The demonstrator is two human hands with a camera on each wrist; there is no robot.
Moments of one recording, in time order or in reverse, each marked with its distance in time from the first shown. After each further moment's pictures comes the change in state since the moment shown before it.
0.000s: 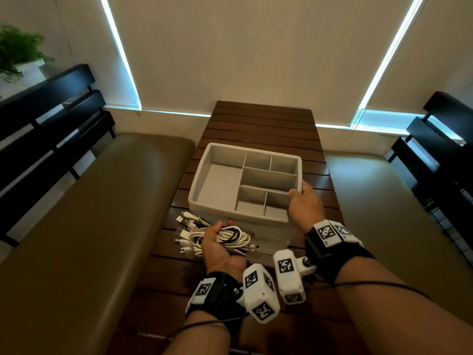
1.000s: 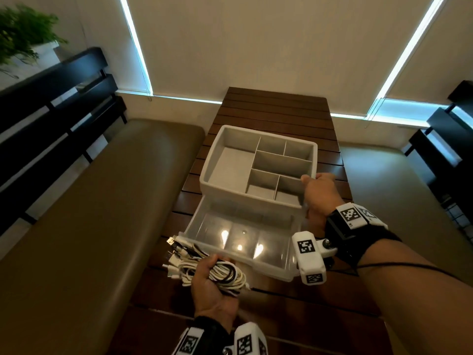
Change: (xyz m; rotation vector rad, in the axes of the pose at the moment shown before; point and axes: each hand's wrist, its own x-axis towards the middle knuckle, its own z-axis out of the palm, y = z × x) left_hand -0.040 0.010 -0.091 0.061 0.078 0.087; right_hand 0.000 -0.005 -0.001 0.131 -0.044 0.202
